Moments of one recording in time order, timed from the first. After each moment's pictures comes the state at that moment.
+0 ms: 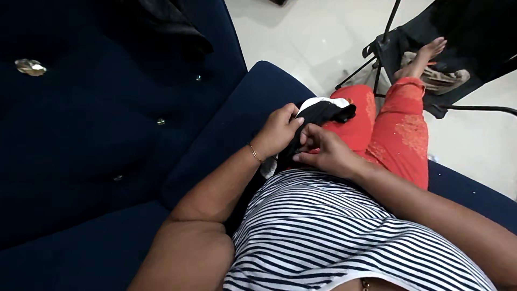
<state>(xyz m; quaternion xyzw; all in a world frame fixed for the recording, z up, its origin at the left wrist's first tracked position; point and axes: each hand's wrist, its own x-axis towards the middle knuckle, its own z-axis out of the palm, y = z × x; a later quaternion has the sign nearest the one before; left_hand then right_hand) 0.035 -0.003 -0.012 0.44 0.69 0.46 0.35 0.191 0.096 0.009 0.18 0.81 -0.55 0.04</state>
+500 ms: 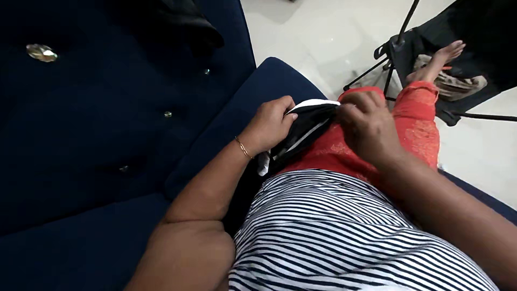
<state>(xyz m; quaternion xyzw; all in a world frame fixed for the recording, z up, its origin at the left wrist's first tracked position) 0.009 -0.023 0.004 0.49 0.75 0.37 0.25 0.195 0.148 0.023 0.06 0.98 -0.09 -0.15</state>
